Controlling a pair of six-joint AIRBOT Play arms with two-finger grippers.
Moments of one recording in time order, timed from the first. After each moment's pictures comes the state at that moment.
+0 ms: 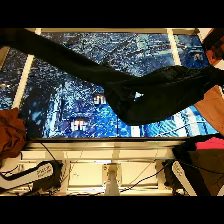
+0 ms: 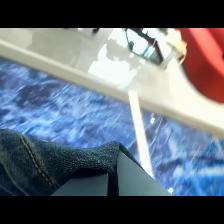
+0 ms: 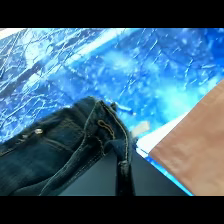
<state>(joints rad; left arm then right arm) 0.26 -1.33 1.49 0.55 -0.61 -1.05 -0.47 -0.85 1.00 -1.23 0.69 1.39</state>
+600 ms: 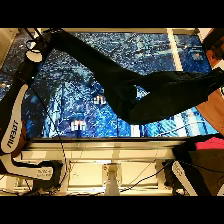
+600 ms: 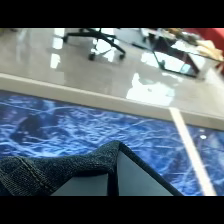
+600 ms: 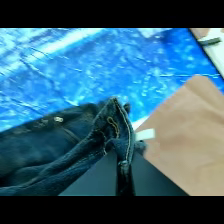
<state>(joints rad) -0.08 -1.57 1.49 0.65 -0.06 -0.89 -0.47 -0.87 1.00 -1.43 0.66 1.39</state>
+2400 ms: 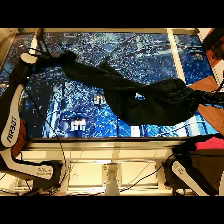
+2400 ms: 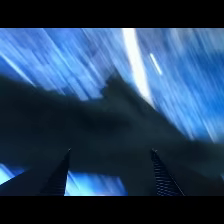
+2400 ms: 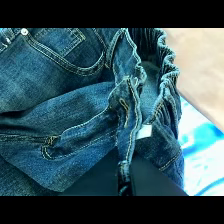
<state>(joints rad) -0.02 -1.61 1.44 0.67 -0.86 -1.05 -0.47 -1.02 0.89 -1.36 0.86 1.41</state>
